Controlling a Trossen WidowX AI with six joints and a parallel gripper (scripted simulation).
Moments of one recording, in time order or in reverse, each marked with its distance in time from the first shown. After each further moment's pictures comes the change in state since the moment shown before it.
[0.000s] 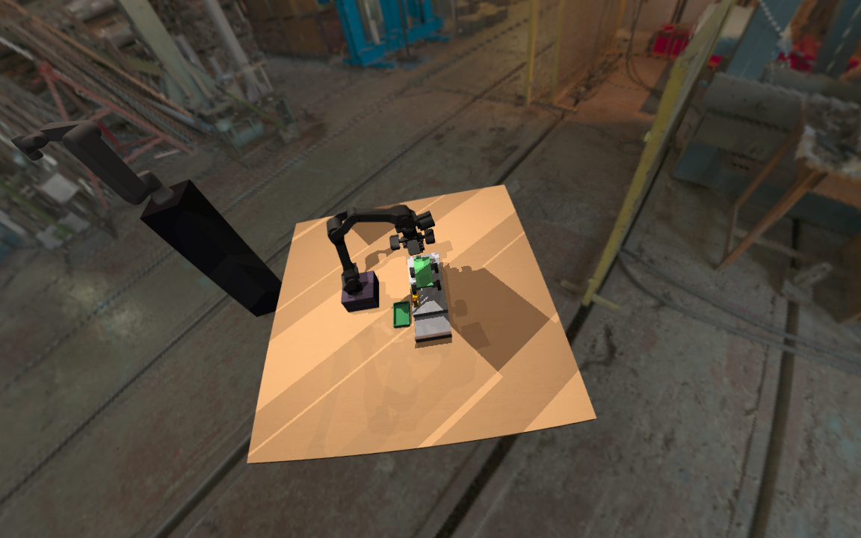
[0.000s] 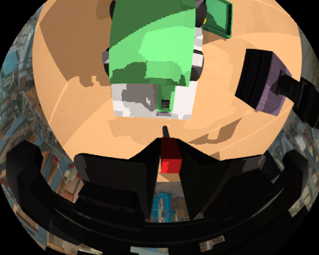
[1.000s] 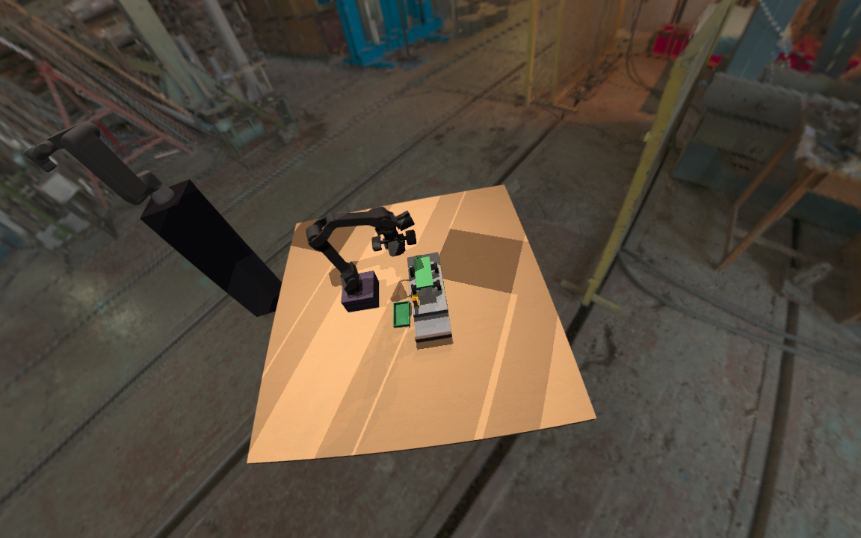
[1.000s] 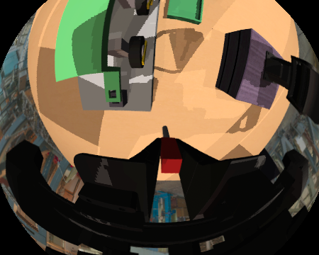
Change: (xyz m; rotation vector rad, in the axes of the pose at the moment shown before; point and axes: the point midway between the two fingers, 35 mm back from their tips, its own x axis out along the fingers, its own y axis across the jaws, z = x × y) arm 0.003 -0.078 -0.012 0.000 0.007 -0.005
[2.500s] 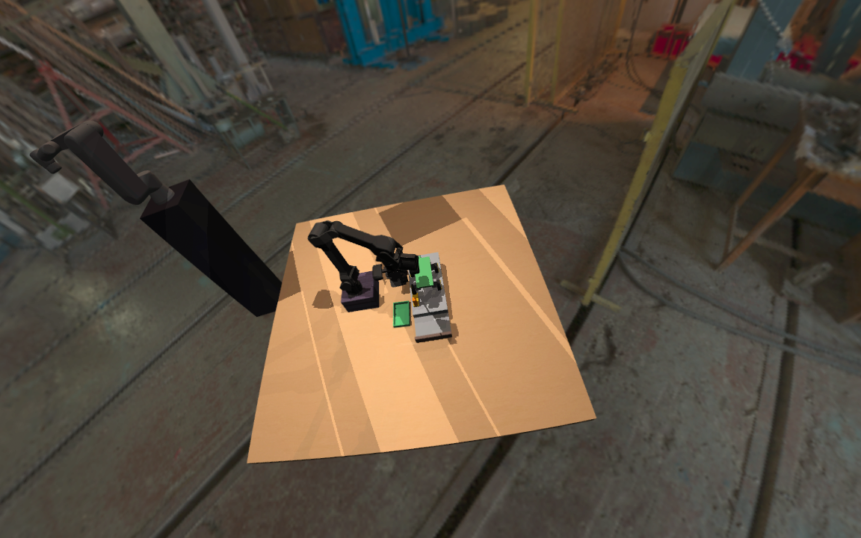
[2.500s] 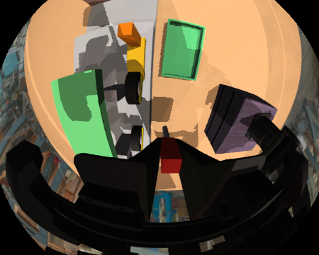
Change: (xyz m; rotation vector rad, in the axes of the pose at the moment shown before) arm -0.020 -0.003 0.139 0.008 -0.014 0.002
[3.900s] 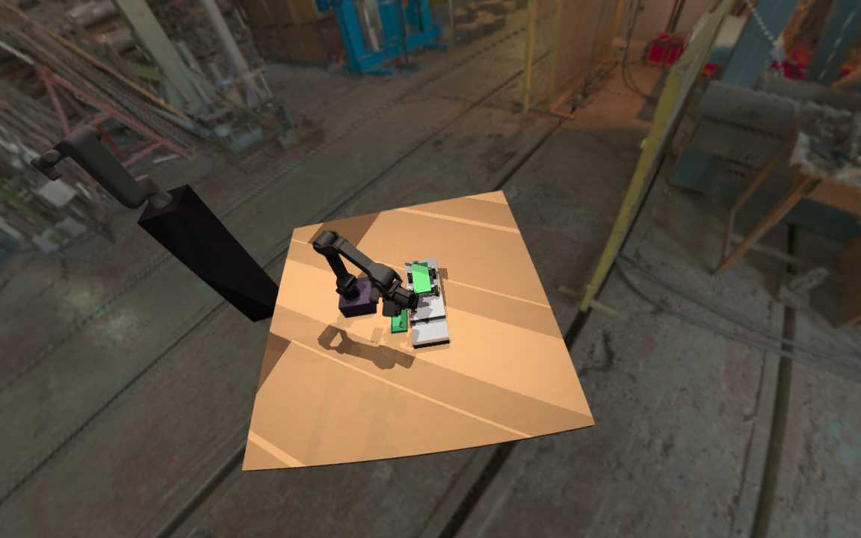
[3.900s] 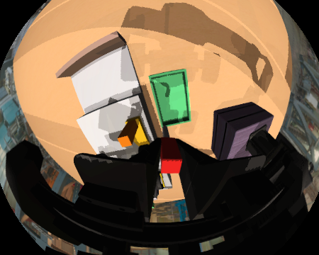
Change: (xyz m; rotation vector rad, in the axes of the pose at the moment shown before) arm -0.015 -0.005 0.104 0.320 -0.067 0.028
